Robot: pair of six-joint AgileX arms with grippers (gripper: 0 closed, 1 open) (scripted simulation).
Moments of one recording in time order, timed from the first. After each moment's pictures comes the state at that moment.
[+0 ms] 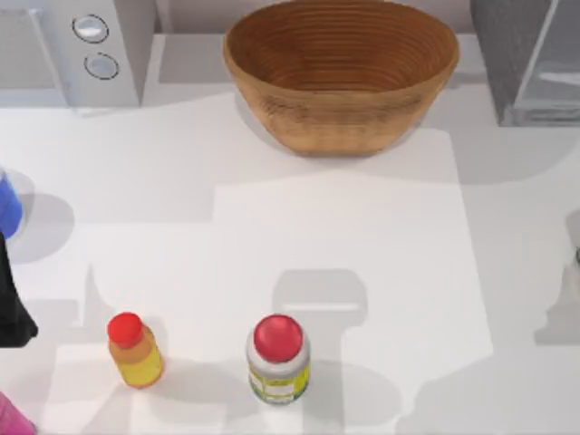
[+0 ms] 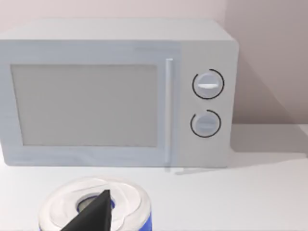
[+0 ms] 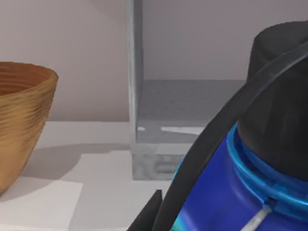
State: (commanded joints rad) left arm 0.00 0.00 0.00 0.00 0.00 0.00; right arm 0.00 0.00 0.00 0.00 0.00 0.00
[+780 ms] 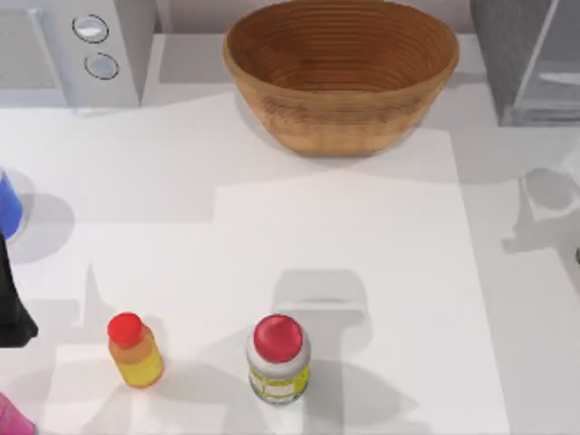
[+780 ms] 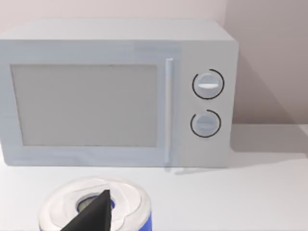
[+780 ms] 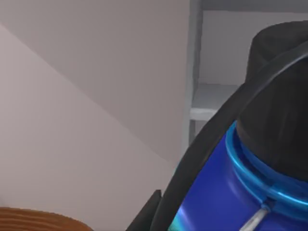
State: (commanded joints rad) left arm 0.00 0.00 0.00 0.00 0.00 0.00; right arm -0.04 0.68 0.41 0.47 -0.19 0.00
